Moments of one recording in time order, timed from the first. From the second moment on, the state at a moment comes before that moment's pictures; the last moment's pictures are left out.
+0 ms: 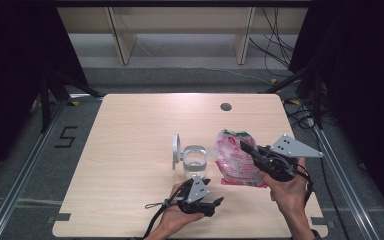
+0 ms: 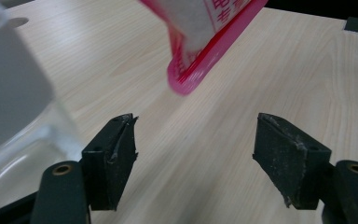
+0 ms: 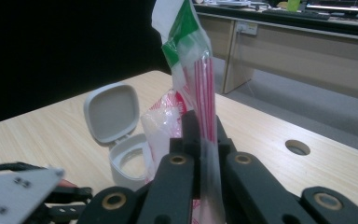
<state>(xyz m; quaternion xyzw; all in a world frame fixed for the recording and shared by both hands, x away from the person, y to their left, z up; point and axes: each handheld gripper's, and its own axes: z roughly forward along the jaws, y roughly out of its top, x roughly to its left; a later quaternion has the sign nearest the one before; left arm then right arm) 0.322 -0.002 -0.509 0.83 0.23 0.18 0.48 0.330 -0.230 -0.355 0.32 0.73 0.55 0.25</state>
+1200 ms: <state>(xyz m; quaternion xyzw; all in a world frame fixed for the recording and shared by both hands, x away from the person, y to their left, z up) 0.339 -0.053 -0.509 0.73 0.31 0.23 0.57 0.358 -0.185 -0.343 0.29 0.74 0.55 0.26</state>
